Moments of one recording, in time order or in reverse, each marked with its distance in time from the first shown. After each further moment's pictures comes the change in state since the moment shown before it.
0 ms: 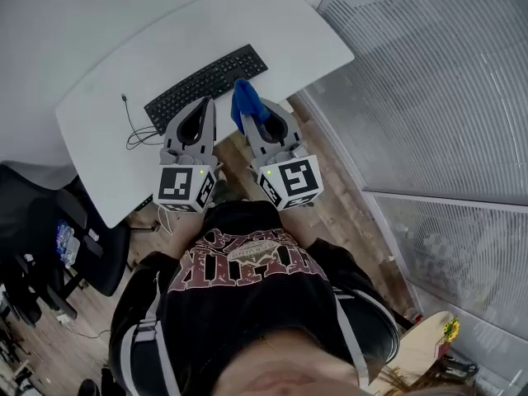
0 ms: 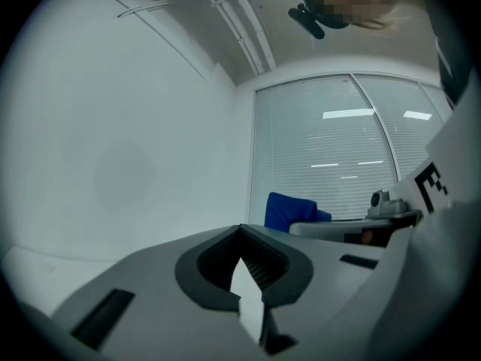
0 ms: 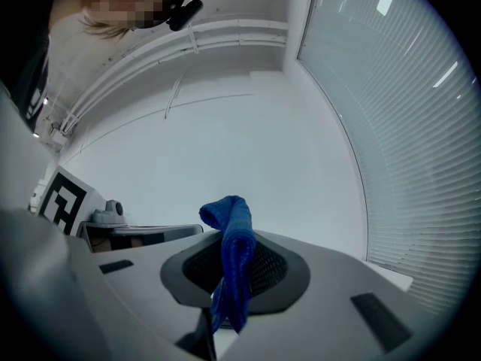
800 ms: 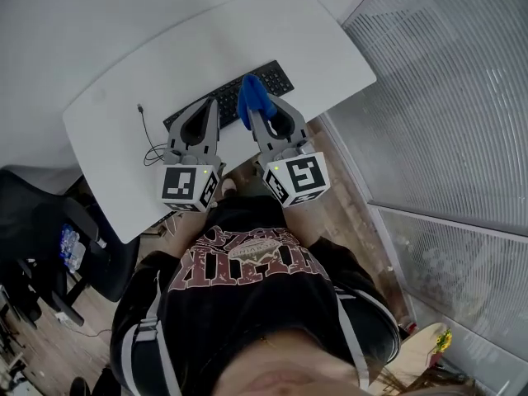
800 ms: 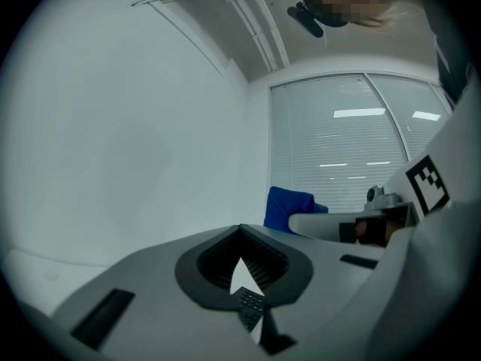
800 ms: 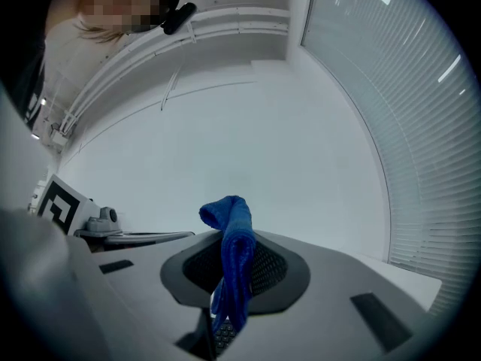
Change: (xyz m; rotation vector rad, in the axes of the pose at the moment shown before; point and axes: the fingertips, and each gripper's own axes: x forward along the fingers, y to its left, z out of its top) left arm 0.033 0.108 -0.005 -0.021 0.005 0.048; right arm 0.115 0.008 -0.008 0.005 0.011 0.035
